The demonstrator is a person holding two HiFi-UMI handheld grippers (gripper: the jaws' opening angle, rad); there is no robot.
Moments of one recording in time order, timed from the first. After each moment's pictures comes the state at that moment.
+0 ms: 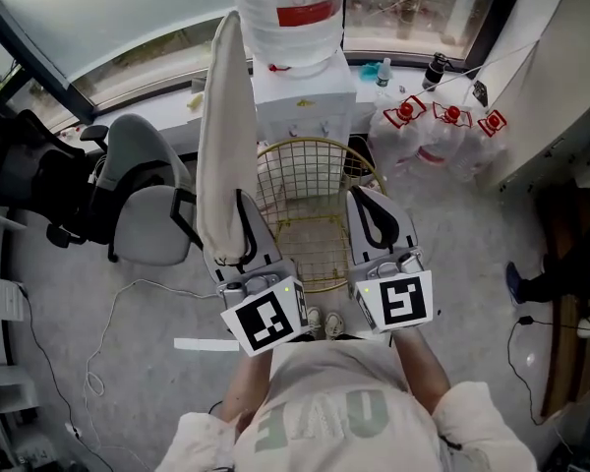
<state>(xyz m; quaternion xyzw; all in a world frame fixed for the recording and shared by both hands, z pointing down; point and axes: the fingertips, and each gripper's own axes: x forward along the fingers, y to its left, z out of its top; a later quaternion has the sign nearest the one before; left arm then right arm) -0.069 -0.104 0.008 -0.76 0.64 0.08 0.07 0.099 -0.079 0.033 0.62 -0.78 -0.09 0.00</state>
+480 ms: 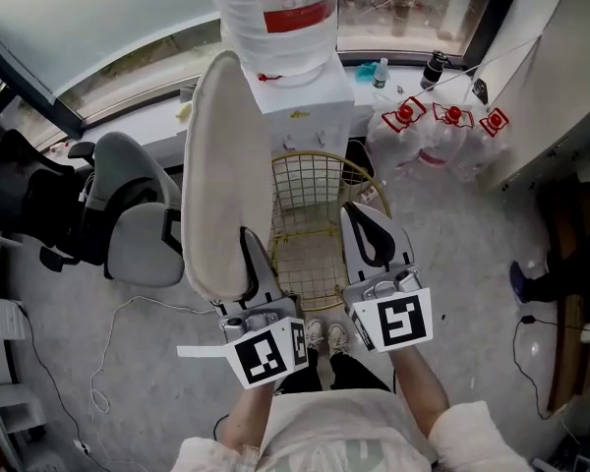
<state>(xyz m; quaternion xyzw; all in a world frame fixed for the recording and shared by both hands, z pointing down) -0.056 -0.129 0.061 -0.78 0.62 0.08 0.00 0.105 -0.120 0.059 0.62 -0.78 -0.05 -0.01</state>
